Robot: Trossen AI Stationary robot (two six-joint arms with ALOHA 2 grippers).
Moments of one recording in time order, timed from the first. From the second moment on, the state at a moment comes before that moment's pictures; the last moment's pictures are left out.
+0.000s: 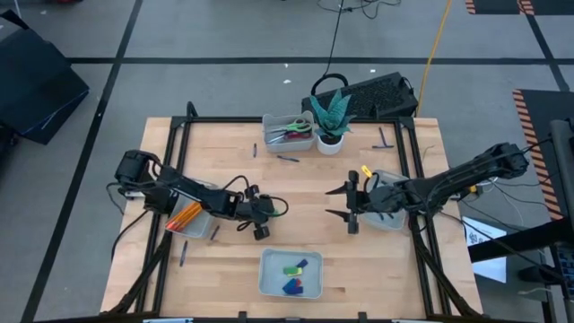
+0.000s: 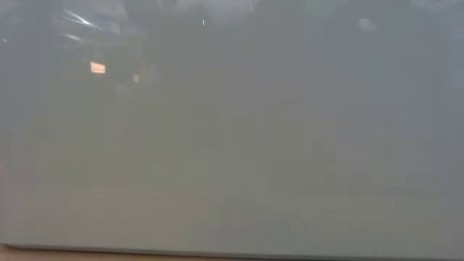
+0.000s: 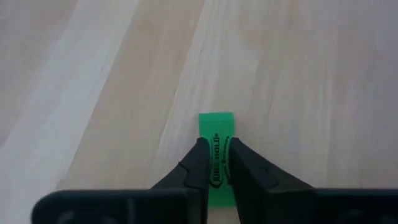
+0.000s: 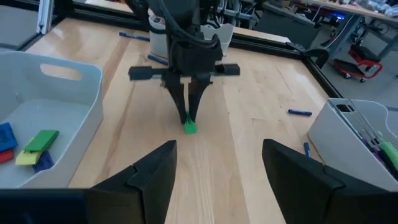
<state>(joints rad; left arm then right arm) -0.18 1.72 0.73 -0.02 -0.26 -0.34 0.28 1.07 0.52 0.13 0.36 -0.04</state>
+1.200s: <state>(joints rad) -0.49 2.00 1.35 -0.29 -0.13 -0.59 0.55 1.11 0.53 0.07 0.36 0.04</state>
